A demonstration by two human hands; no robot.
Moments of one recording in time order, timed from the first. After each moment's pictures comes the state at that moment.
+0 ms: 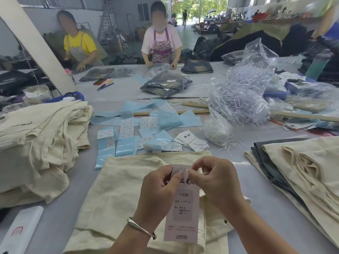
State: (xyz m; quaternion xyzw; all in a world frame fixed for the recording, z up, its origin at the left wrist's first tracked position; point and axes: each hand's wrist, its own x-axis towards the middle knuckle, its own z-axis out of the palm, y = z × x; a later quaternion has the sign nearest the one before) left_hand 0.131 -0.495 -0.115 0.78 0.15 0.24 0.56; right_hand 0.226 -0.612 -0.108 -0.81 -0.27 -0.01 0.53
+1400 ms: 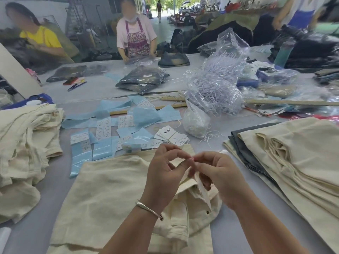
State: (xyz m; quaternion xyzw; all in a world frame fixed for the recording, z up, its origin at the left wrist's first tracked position) left_hand 0.194 -0.526 -0.119 0.79 0.08 0.28 0.54; right_hand 0.253 -0.661 -0.111 -0.65 -0.17 0.23 0.70
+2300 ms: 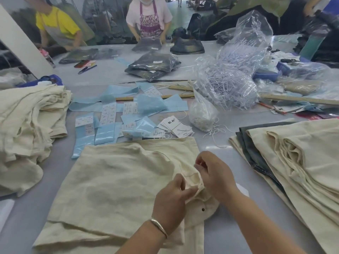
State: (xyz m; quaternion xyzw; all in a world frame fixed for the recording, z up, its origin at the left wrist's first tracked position) left_hand 0.186 -0.554 -0.235 0.97 0.06 0.15 0.16; right_hand 0.298 -0.666 -0.183 -0.88 -0.32 0.01 0.36
